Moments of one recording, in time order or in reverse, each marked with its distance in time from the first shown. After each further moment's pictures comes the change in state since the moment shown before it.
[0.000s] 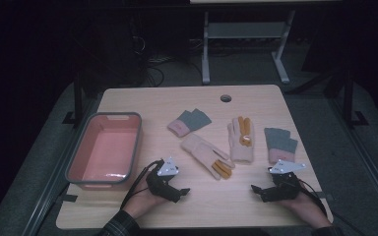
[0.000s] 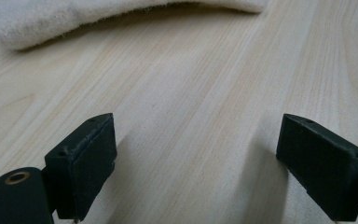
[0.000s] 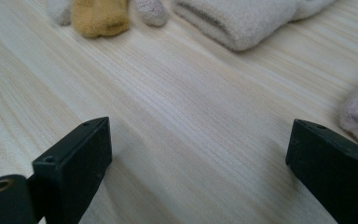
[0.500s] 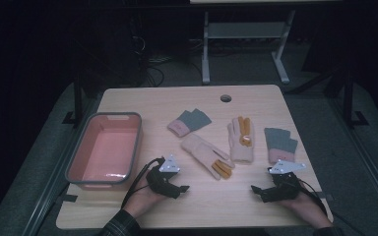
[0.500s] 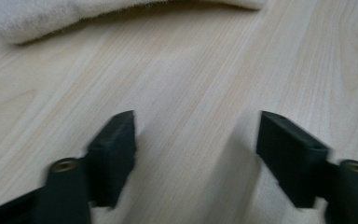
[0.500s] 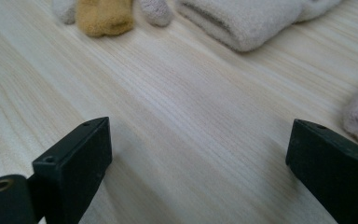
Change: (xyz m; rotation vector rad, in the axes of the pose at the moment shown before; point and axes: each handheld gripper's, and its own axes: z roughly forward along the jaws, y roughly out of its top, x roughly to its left) left arm 0.002 0.012 -0.006 0.066 -0.019 -0.018; right arm 0.000 0.000 0.000 0.004 0.011 -0.009
